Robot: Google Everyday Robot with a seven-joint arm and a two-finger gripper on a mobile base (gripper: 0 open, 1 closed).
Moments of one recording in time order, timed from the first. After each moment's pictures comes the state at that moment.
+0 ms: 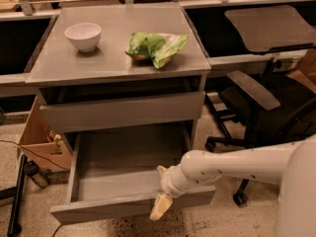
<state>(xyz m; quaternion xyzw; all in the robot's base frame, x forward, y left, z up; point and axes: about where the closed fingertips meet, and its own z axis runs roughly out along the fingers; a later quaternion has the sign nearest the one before) 0.476 0.000 0.457 -0.62 0.73 0.19 0.22</state>
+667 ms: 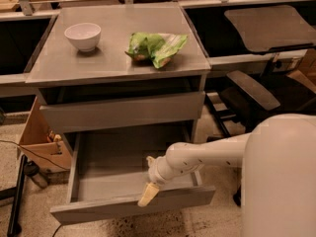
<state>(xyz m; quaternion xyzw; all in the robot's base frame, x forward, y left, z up) 0.530 0.049 0.440 -0.62 0.72 0.18 0.24</state>
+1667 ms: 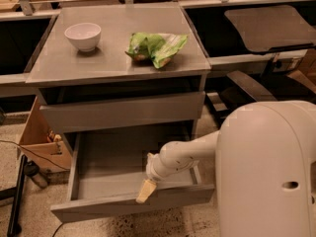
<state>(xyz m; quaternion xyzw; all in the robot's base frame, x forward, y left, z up) 0.552 0.050 0.434 -0.60 0.75 0.14 0.24</state>
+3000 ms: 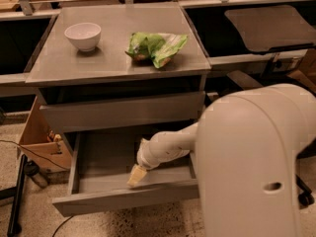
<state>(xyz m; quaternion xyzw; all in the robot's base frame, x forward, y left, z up) 0.596 0.081 0.476 -0.59 0.75 0.10 0.28</state>
